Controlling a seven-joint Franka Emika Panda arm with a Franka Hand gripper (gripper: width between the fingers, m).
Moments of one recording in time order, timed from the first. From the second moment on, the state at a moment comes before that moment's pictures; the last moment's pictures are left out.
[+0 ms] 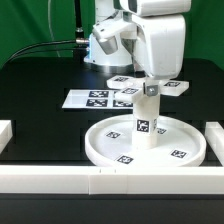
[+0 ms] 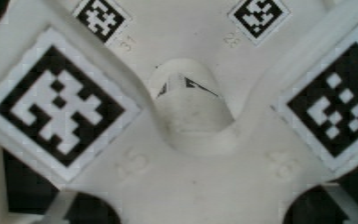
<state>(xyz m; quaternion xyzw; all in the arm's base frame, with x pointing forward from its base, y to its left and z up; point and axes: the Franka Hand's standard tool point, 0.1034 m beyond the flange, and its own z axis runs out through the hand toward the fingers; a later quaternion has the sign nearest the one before) 0.551 0.024 0.102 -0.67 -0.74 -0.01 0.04</state>
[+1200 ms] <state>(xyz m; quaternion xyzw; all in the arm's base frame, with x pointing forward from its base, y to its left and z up) 0.554 0.033 0.101 -0.95 -0.32 -0.02 0.03</state>
